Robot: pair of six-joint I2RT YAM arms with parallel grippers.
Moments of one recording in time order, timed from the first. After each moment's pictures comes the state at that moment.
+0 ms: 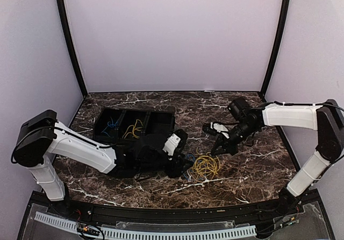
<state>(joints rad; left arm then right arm) -1.17 1.72 0.85 0.39 -0.07 -0.32 0.54 1.58 0.97 -0.62 -0.66 -0.66</state>
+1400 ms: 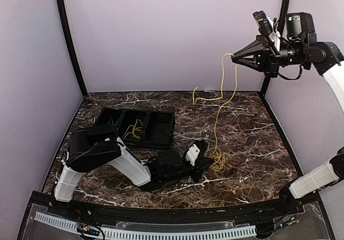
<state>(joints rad) -1.21 2.24 1.05 1.10 -0.04 -0.14 0.43 1.33 1.84 -0.94 -1.04 -0.55</state>
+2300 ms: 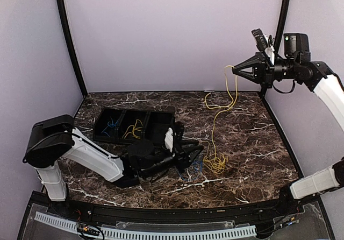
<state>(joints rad) -1.22 1.88 0.80 1.10 -0.12 -0.23 0.29 1.26 1.52 -0.64 -1.13 -0.35</state>
